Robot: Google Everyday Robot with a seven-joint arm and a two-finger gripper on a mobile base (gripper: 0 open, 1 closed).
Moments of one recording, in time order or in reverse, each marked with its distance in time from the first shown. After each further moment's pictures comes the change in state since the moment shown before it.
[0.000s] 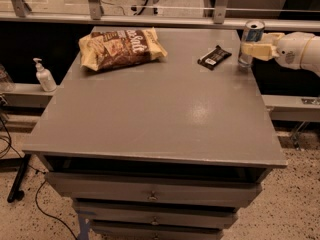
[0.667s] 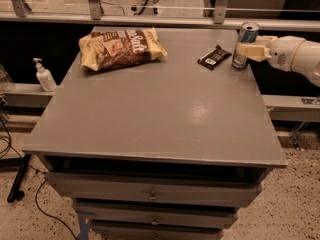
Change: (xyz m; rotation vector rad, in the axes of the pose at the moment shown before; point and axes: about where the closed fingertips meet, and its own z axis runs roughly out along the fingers) arm 0.012 -0.007 0.023 0.000 -0.041 0.063
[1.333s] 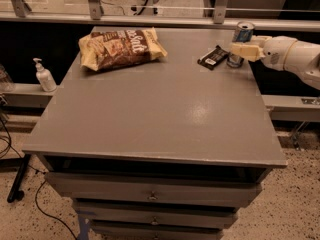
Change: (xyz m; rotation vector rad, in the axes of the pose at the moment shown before) arm 0.001 0.005 0.020 -0.028 -0.020 0.022
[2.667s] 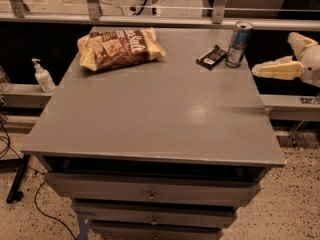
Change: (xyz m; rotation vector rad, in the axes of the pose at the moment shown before) arm -0.026 0.055 -0.105 -0.021 -0.051 -0.103
